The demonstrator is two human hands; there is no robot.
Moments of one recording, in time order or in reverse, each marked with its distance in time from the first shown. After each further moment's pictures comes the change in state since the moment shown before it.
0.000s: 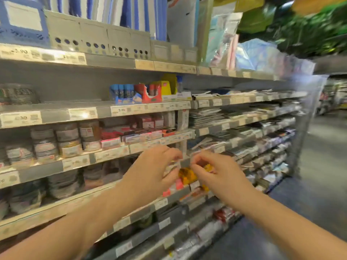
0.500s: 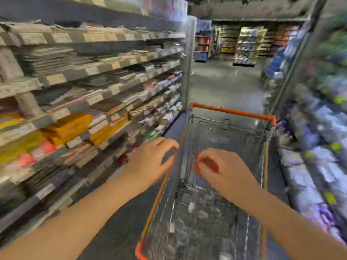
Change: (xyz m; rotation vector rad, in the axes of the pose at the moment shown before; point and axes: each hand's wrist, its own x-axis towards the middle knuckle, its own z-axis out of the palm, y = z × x) left_hand 0.042 0.349 0.238 -0.432 -0.237 0.281; right_hand -0.362 0.143 -0.217 -0.387 0.130 0.582
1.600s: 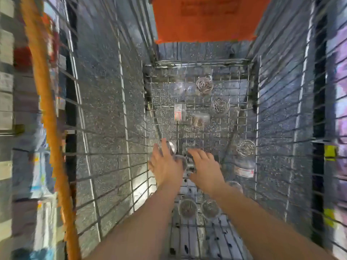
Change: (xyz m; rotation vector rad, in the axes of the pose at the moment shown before) left_hand -0.116 -0.124 0.499 0.068 -0.899 -0.956; right_hand -0.116 0.277 0.416 0.154 -0.796 0.932
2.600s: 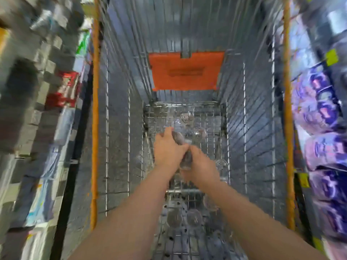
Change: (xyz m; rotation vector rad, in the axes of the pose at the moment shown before) left_hand -0.055 0.100 -0.121 -0.270 0.136 0.273; right_hand -0.074 -0.019 -0.101 0.194 0.344 -0.136
